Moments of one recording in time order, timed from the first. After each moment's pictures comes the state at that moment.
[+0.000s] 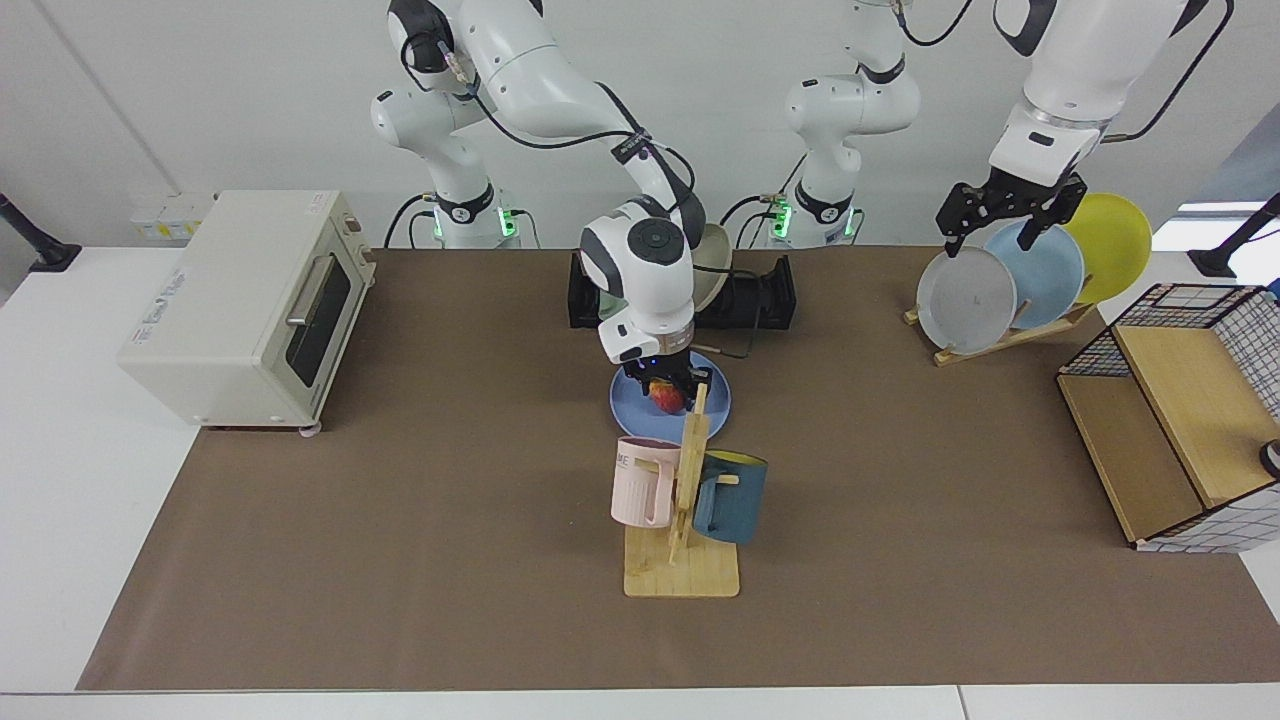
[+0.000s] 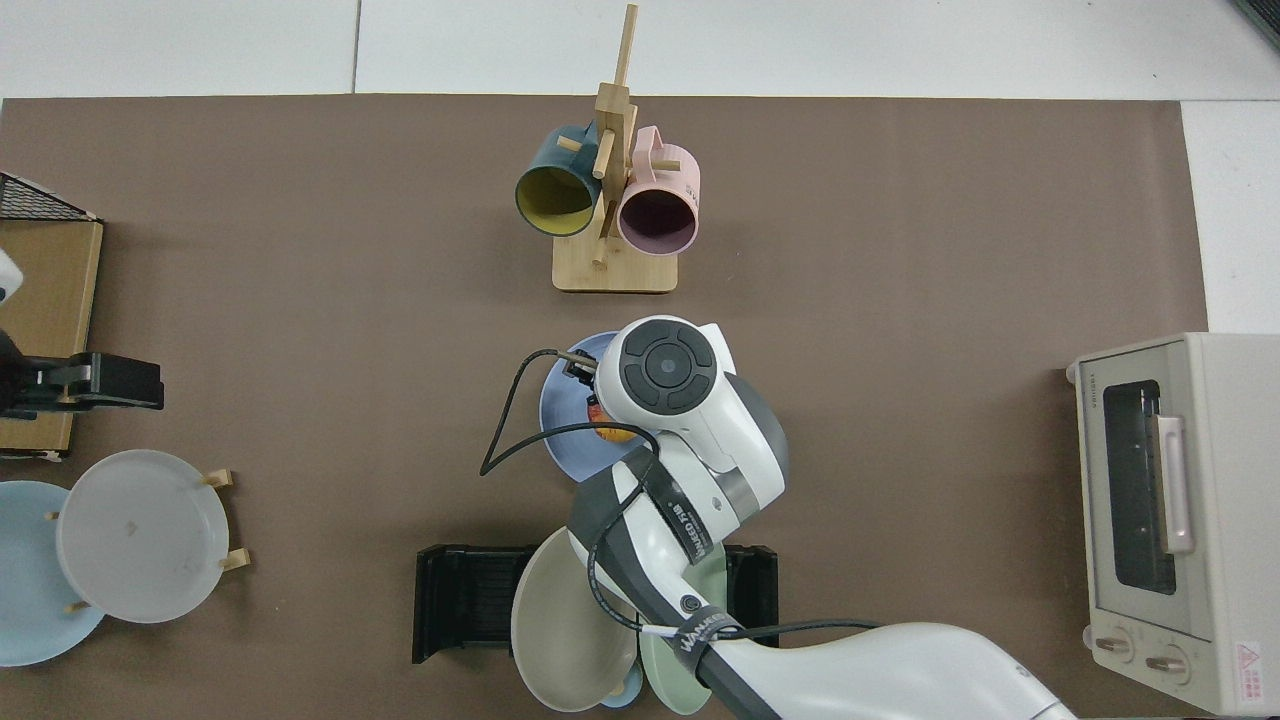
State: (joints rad) left arm 0.02 -0.12 -0.02 -1.70 0.01 1.57 -0.05; right arm 0.62 0.43 -0.01 -1.73 0.06 2.24 1.01
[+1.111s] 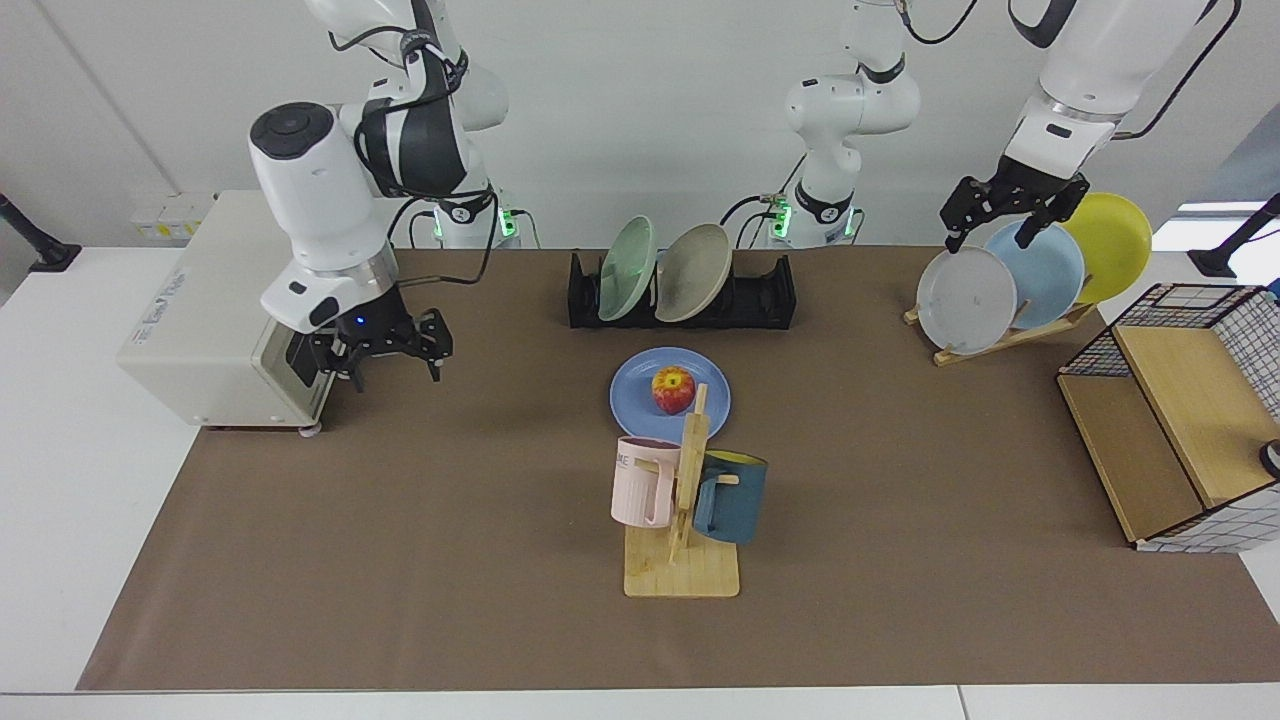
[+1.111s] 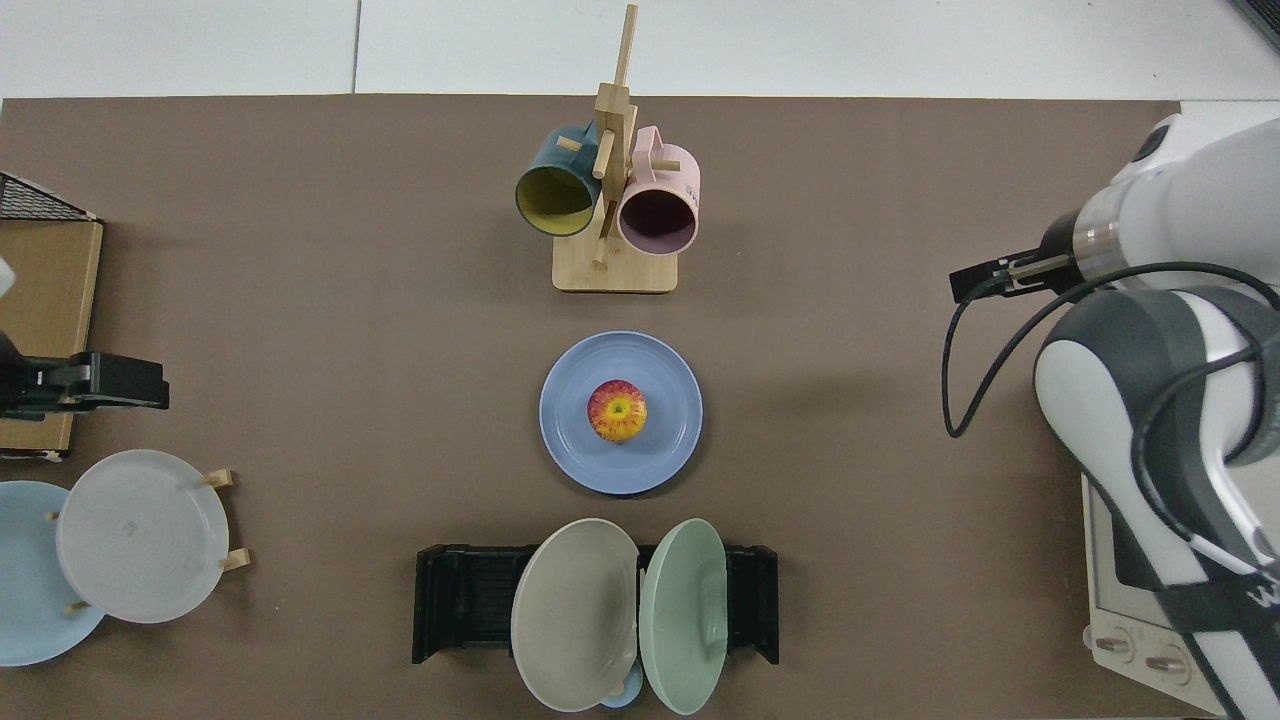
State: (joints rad) left arm 0.01 -0.13 -0.03 -1.70 0.00 1.57 -0.06; right arm 0.11 0.10 -0.05 -1.73 -0.02 1.94 -0.09
